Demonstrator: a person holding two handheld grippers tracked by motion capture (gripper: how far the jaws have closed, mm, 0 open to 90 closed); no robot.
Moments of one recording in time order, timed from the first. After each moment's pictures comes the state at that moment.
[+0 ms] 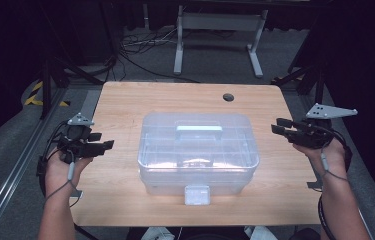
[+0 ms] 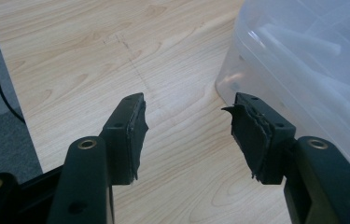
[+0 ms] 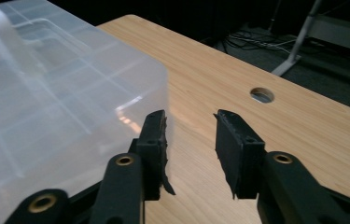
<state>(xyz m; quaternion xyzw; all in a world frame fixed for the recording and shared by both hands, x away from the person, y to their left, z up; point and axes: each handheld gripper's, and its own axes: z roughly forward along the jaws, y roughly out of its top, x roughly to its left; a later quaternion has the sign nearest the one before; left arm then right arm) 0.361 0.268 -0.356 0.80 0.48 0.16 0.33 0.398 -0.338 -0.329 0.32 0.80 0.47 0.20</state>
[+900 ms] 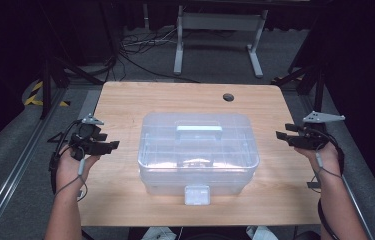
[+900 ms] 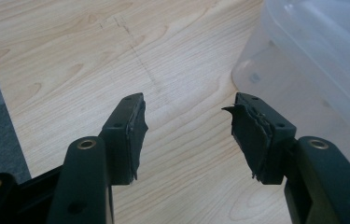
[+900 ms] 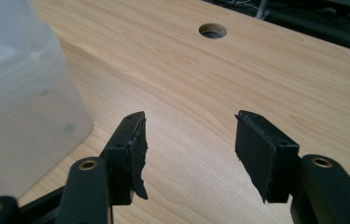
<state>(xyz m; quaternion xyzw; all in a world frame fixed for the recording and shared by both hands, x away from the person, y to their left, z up) 0.386 0.260 -0.385 0.81 0.48 0.15 0.30 0.440 -0.382 -0.402 0.39 0.80 0.41 0.21</state>
